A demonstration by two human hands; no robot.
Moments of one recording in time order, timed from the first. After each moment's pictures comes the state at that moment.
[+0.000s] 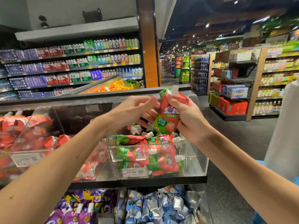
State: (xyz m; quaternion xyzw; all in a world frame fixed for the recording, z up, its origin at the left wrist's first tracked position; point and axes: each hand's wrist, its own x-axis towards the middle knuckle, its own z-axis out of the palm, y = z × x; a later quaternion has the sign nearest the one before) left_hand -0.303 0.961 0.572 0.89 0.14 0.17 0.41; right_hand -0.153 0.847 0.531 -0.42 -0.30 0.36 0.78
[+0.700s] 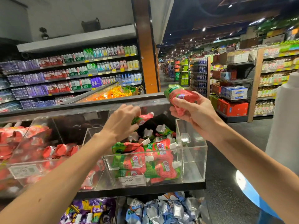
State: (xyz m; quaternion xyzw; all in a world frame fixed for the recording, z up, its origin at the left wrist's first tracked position) left_hand -0.283 1.003 0.538 0.94 0.15 0.29 -0.12; right_hand -0.118 0.813 0.550 -0.44 -0.34 0.28 0.78
